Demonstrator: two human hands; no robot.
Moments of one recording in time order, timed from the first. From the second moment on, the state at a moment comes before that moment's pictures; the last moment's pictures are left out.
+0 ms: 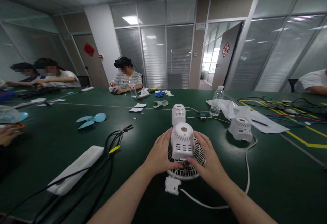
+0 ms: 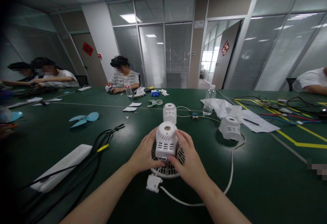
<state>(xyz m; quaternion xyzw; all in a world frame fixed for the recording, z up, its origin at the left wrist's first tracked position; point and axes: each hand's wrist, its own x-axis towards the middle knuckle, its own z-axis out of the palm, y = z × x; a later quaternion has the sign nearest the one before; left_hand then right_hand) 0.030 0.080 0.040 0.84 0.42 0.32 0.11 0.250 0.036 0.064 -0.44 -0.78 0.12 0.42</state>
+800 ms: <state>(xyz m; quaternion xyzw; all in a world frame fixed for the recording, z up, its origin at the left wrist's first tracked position) 0.027 0.080 0.036 0.82 0.41 0.33 0.20 0.267 0.064 0.035 -0.38 -0.73 0.39 0.41</state>
